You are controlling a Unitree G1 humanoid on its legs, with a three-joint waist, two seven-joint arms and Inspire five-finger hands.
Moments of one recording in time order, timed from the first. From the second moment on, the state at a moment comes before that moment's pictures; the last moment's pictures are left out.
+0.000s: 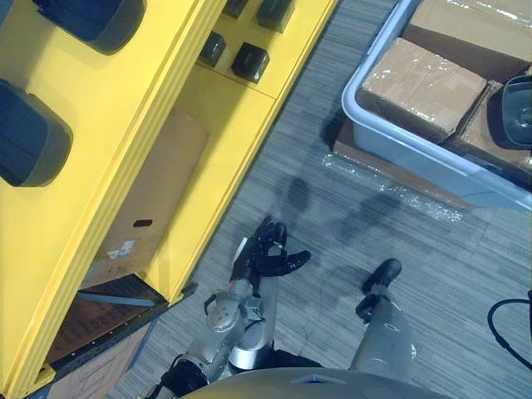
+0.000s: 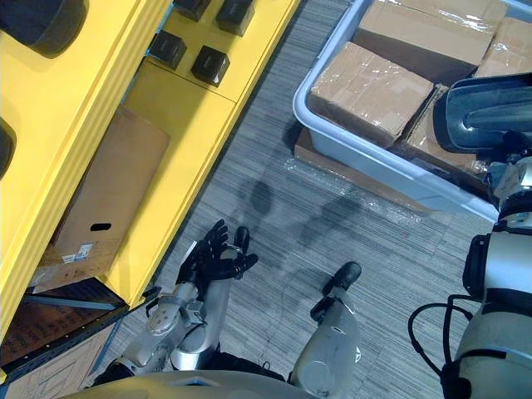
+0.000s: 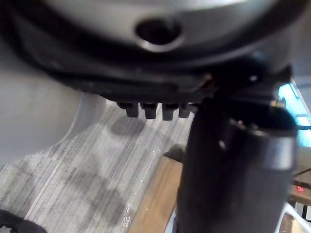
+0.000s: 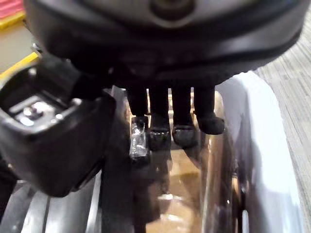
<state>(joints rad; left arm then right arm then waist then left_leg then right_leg) 0.05 0.16 -0.54 0.36 -0.43 -0.24 0.16 -1.08 -1.02 0.09 1.31 0.36 0.41 -0.39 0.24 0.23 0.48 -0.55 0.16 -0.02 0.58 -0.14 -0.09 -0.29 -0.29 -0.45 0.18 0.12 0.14</state>
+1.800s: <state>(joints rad) -0.78 0.34 -0.33 0.44 -0.73 0.01 0.10 -1.08 -0.69 0.29 0.63 -0.23 -0.11 -0.49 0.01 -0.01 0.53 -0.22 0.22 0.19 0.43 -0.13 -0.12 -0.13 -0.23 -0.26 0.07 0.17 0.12</state>
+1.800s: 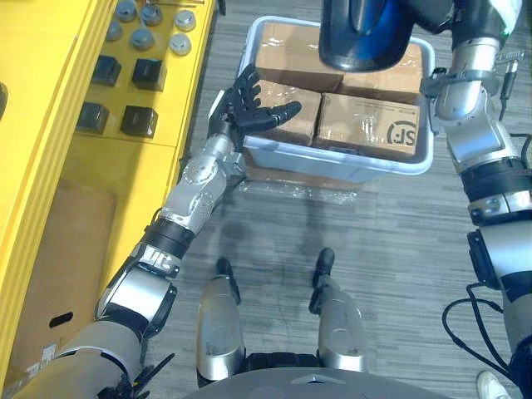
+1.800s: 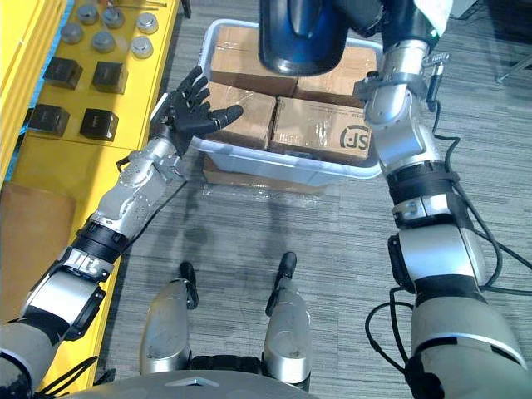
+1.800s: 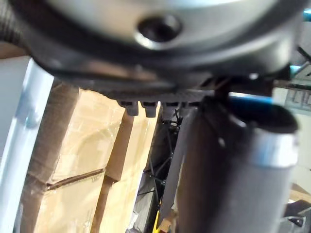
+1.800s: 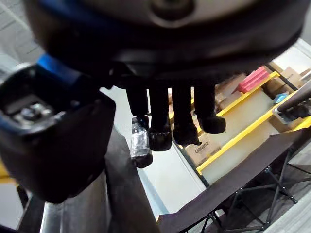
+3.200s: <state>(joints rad) -0.78 0.33 -0.39 0.51 -1.05 -0.05 0.11 -0.76 -0.44 0.38 0.45 -0.33 -0.23 -0.44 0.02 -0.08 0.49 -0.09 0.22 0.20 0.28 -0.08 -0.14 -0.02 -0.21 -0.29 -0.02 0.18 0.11</state>
